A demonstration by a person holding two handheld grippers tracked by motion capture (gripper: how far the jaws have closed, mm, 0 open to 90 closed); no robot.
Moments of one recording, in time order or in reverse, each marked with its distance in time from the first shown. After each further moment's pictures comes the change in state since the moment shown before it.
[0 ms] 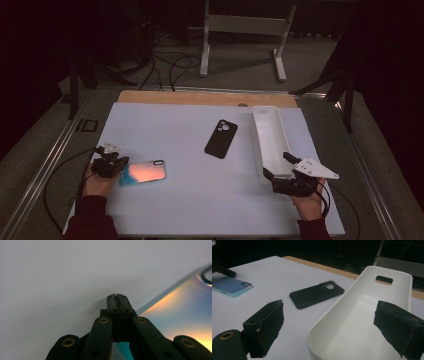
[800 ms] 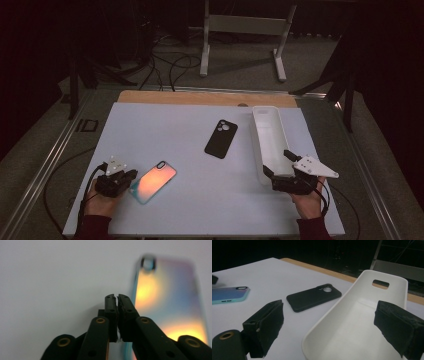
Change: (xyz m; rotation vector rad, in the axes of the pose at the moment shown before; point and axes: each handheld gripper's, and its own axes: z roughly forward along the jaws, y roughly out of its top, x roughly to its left) left arm -0.043 -0.018 -0.034 -0.145 -0.079 0.064; right arm -0.002 0.003 0.003 -0.014 -0.015 -0.015
